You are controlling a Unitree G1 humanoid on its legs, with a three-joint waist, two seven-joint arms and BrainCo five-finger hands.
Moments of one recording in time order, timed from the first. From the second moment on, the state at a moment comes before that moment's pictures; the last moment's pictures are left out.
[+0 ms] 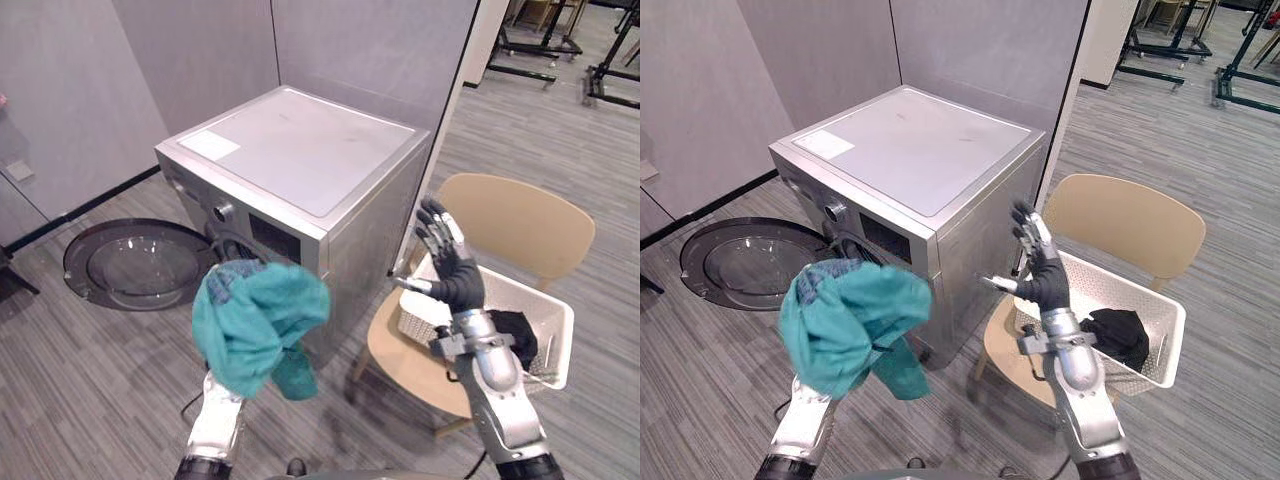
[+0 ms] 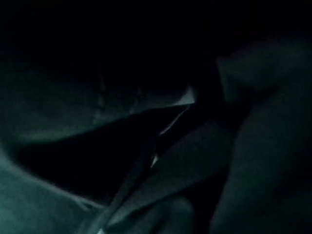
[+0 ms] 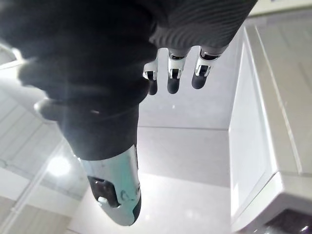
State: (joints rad) left arm 0.17 0.11 0.02 0.10 0.05 -0.29 0.29; right arm 0.18 -0.27 0.09 -0.23 0.06 -0.29 -0.02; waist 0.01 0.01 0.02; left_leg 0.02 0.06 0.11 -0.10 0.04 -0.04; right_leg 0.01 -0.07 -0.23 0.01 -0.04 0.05
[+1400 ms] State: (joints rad) left arm 0.12 0.10 -0.07 0.69 0.04 -0.23 0.15; right arm 0.12 -0.12 0.08 0.60 -0.24 -0.15 -0.11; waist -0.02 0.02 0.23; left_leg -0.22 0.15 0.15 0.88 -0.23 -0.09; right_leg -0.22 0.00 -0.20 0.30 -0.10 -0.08
